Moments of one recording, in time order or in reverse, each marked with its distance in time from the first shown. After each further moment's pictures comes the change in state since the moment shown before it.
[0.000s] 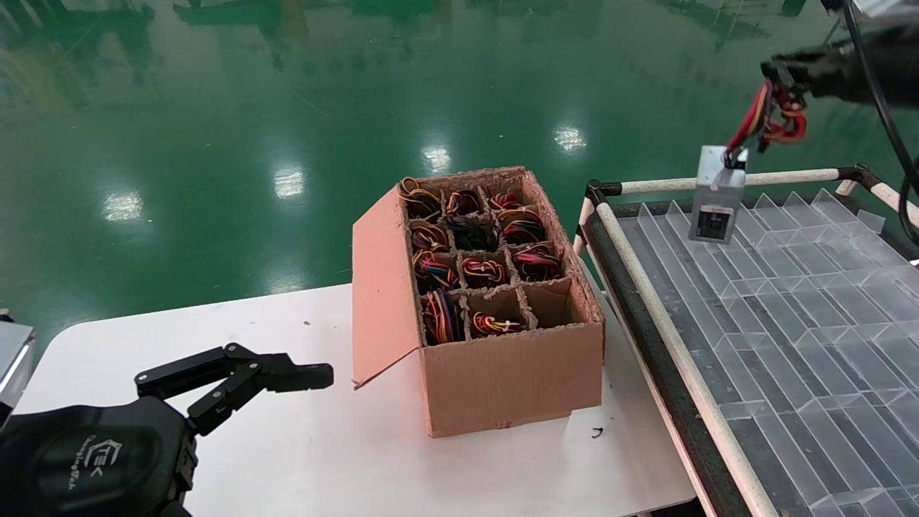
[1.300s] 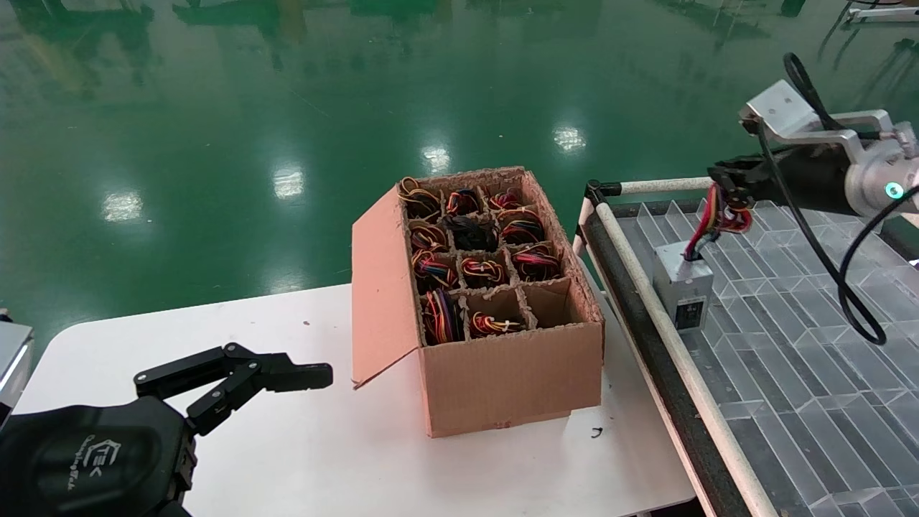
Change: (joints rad) left arm 0.000 -0.001 0.002 0.000 -0.001 -0.001 0.001; right arm -0.163 -0.010 -0.013 0.010 -0.019 -0.012 0.001
